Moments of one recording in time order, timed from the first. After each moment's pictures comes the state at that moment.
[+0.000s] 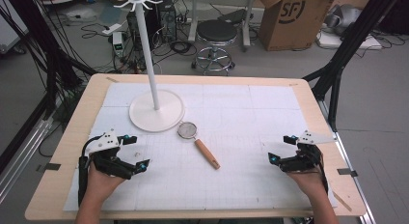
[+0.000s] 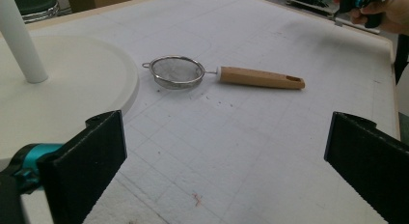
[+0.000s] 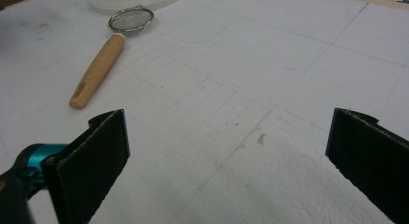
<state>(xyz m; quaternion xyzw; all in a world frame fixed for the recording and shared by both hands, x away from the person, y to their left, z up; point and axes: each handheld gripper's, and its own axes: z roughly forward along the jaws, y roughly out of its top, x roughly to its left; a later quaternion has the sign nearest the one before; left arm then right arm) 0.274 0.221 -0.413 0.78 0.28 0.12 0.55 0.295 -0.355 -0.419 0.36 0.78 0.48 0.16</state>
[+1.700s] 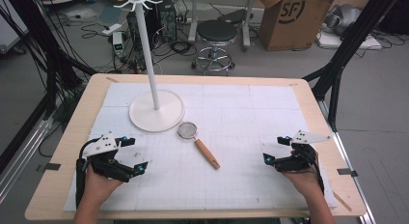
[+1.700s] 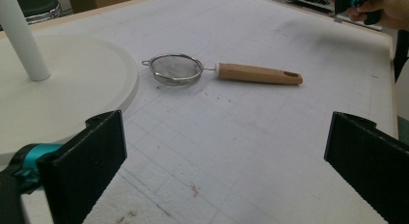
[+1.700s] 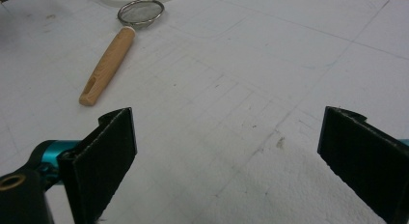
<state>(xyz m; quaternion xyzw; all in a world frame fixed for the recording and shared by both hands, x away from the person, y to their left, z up) 0.267 0.224 -0.413 0.78 0.28 0.12 0.55 0.295 -0.340 -0.418 0.36 0.80 0.47 0.14</state>
